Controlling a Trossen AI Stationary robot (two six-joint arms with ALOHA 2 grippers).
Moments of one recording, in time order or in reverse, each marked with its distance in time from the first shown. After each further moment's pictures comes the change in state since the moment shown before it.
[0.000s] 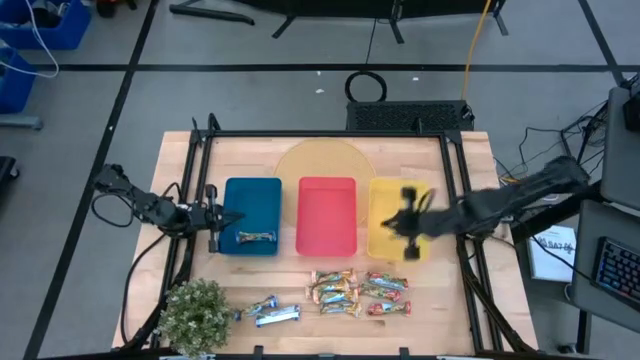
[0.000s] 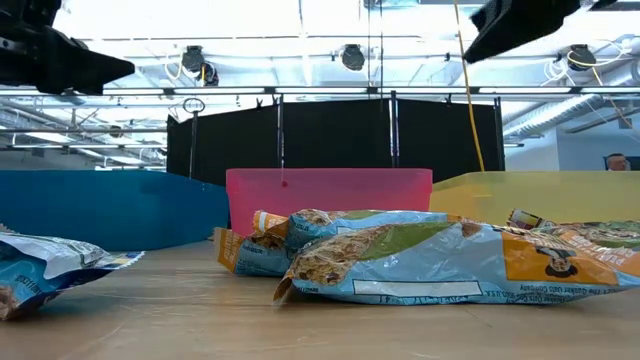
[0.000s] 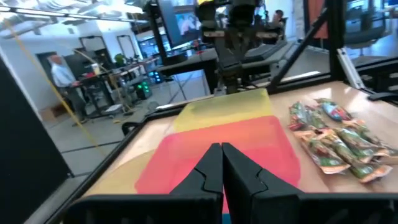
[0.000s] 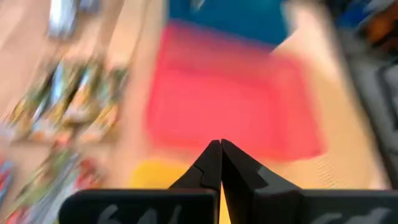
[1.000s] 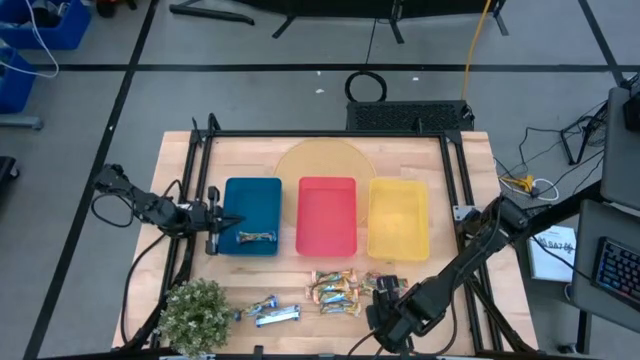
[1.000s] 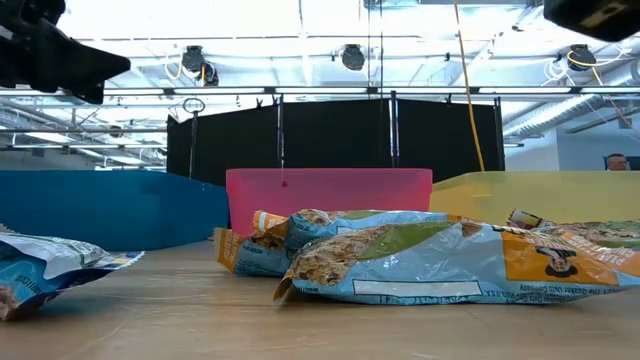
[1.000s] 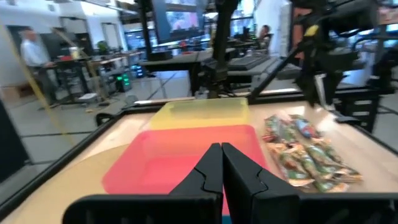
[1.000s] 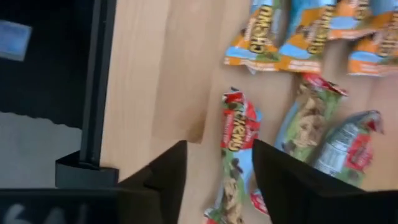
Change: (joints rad) left arm 0.000 0.000 0.001 0.004 0.064 -0.159; right arm 0.364 0.785 0.567 -0.300 -0.334 0.523
